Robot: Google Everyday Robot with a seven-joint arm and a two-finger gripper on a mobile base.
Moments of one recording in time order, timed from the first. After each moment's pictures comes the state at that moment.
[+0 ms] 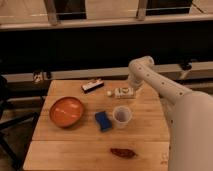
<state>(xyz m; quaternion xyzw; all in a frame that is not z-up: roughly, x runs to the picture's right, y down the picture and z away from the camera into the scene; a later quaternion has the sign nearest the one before) 0.180 0.066 0.940 -0.27 -0.11 -0.26 0.92</state>
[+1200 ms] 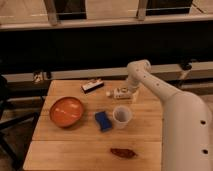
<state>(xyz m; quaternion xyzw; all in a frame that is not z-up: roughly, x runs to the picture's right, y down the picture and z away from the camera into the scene) 0.165 0.093 0.966 -0.30 -0.14 -0.25 0.91</state>
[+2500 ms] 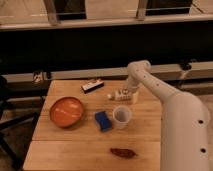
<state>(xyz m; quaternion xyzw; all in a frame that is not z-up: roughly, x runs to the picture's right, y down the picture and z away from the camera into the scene) 0.165 0.099 0.972 -0.30 -0.15 -0.24 0.91</state>
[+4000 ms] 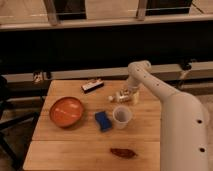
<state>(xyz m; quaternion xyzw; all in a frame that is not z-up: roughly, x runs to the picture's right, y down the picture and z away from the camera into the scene) 0.168 0.100 0.970 -0.31 -0.16 -0.24 0.91</state>
